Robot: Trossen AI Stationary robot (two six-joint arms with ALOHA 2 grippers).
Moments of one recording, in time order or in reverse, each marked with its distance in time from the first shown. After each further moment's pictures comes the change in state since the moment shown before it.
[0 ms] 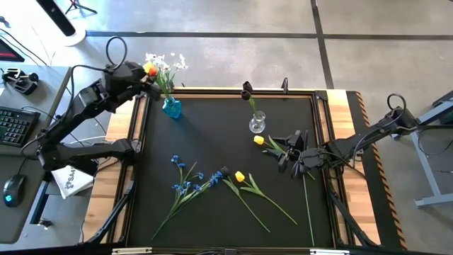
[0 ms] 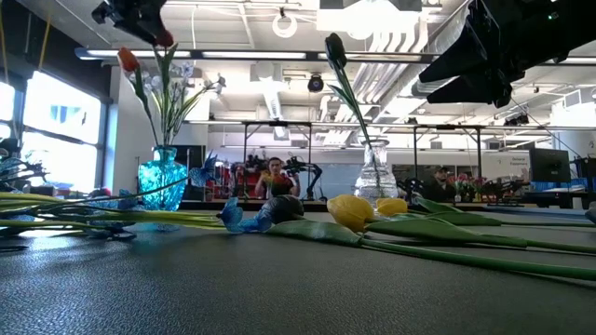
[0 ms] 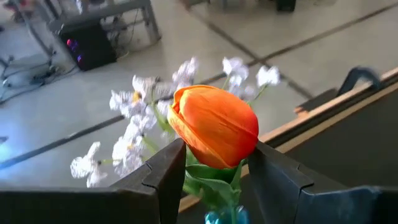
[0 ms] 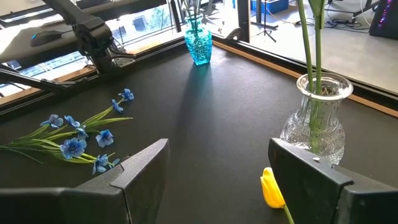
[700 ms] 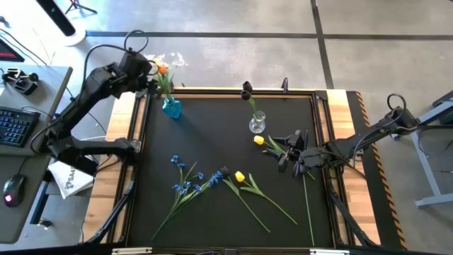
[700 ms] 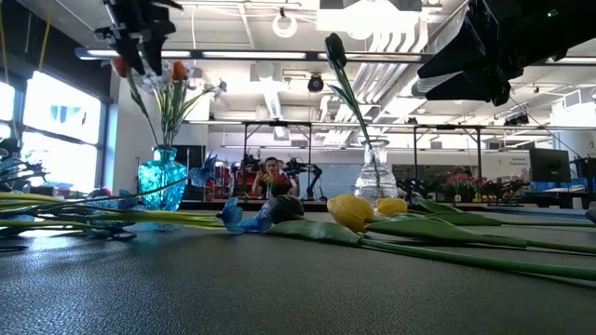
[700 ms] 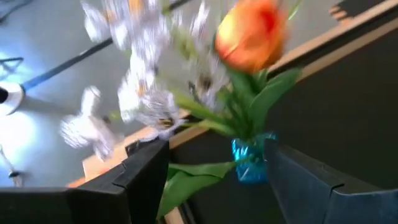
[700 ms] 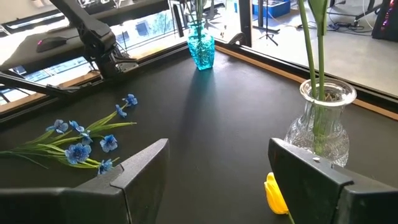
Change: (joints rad) left arm 0.185 0.241 0.199 -0.360 0.138 0.007; right arm 0.000 0.000 0.000 0.029 0.000 -0.015
